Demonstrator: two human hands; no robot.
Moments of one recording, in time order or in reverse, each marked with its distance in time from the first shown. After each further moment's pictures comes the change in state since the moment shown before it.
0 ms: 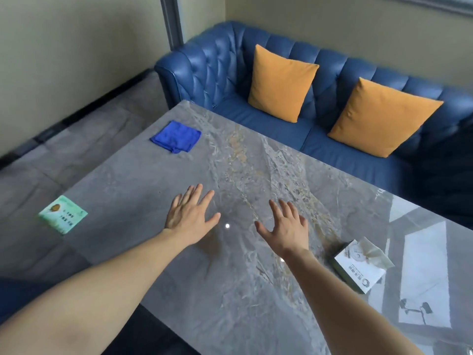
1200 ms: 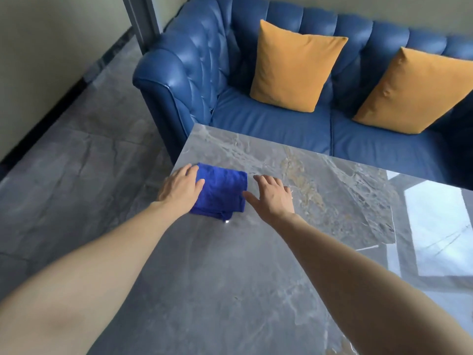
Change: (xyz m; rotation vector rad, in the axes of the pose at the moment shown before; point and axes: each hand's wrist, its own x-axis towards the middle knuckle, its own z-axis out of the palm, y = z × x) left_hand 0.390 -0.295 -0.025 -0.141 -0.050 0.165; right_hand 0.363 -0.276 0.061 0.141 0.008 0.165
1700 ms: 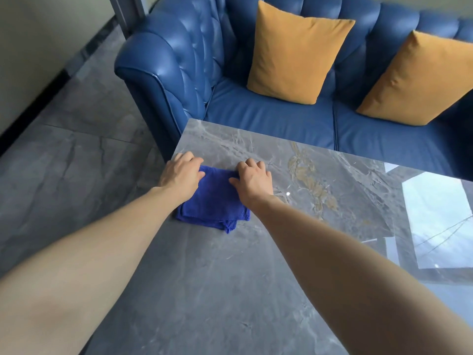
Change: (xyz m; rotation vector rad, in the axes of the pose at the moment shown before) left_hand 0.080 -0.019 0.025 0.047 0.007 0.134; right_hand 0.087 -0.041 0.042 -0.006 0.023 -0.006
